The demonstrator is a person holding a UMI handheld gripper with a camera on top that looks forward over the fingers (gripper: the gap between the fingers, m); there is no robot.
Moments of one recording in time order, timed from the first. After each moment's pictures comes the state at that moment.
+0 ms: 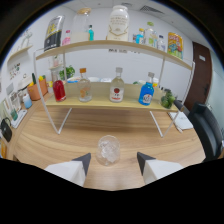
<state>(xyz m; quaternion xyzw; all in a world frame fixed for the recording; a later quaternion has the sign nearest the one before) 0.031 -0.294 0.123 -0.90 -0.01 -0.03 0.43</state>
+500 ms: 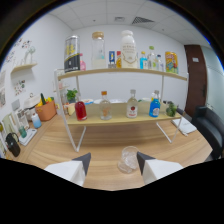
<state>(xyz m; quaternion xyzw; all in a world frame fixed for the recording) -0.035 -0.304 0.164 -0.84 0.03 0.00 0.54</state>
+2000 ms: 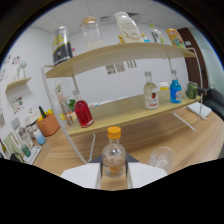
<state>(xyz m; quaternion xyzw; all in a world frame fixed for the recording) -0.086 -0.221 0.125 -0.83 0.09 0.08 0.55</state>
